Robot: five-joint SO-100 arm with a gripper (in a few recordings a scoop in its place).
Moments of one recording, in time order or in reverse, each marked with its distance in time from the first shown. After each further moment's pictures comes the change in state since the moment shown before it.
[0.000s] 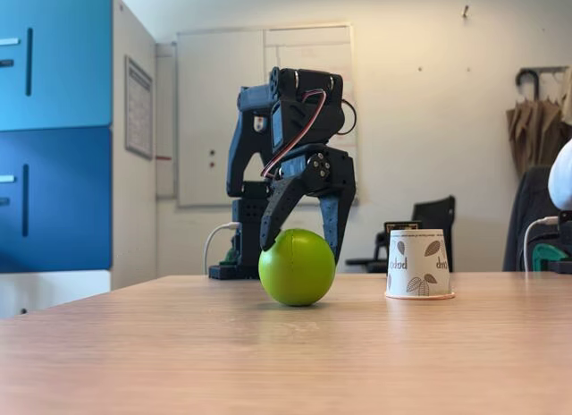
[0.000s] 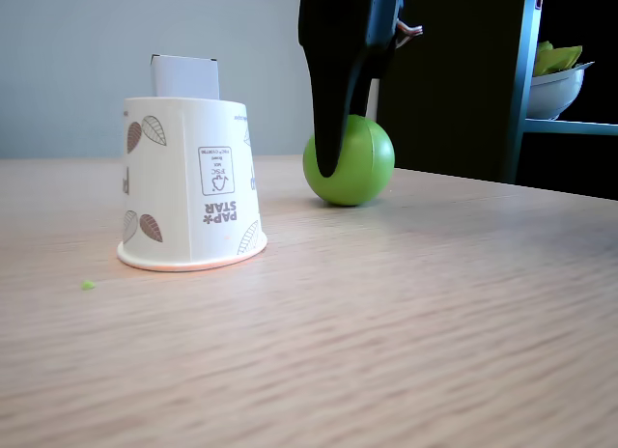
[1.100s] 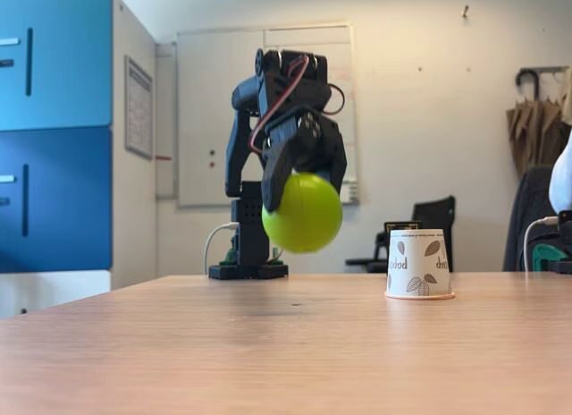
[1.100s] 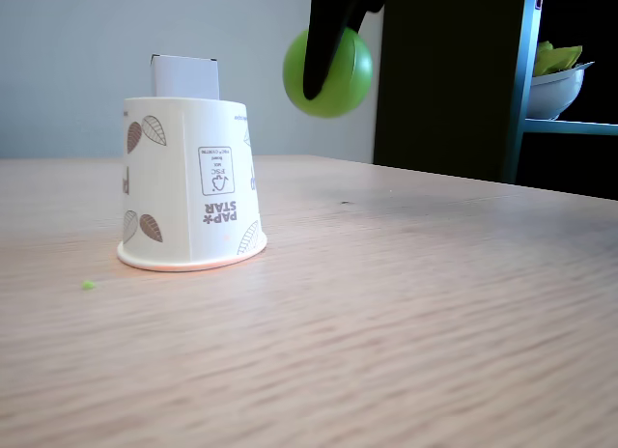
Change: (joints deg) arm 2.1 14.0 1.2 -5.0 -7.6
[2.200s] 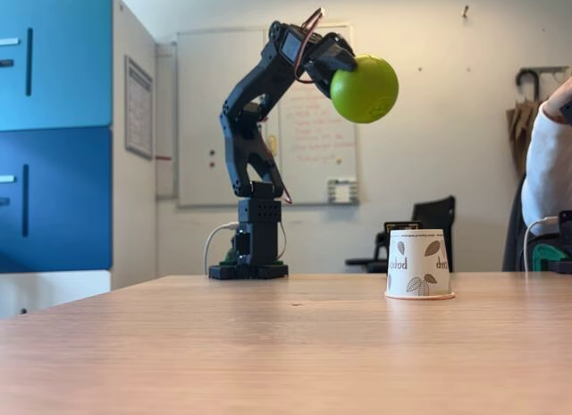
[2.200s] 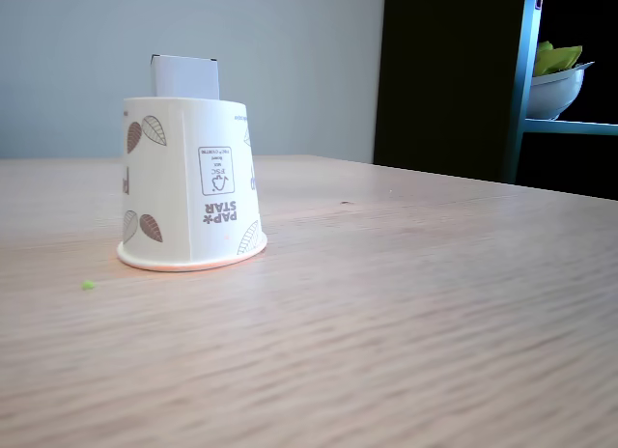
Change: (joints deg) arm -23.1 29.4 11.4 -0.6 1.9
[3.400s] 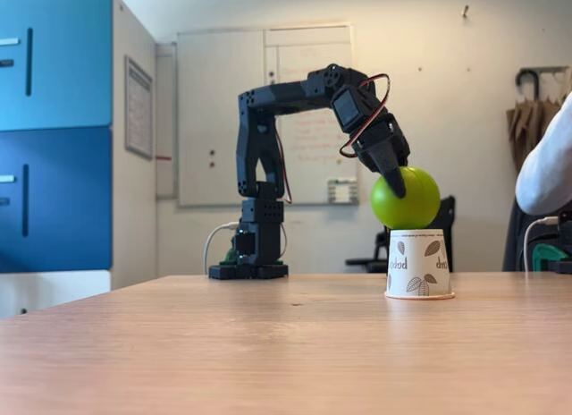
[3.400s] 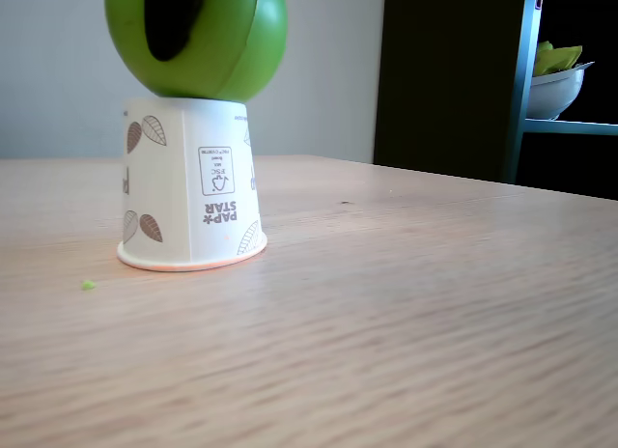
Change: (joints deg) arm -4.1 -19.2 6.1 -6.6 7.3
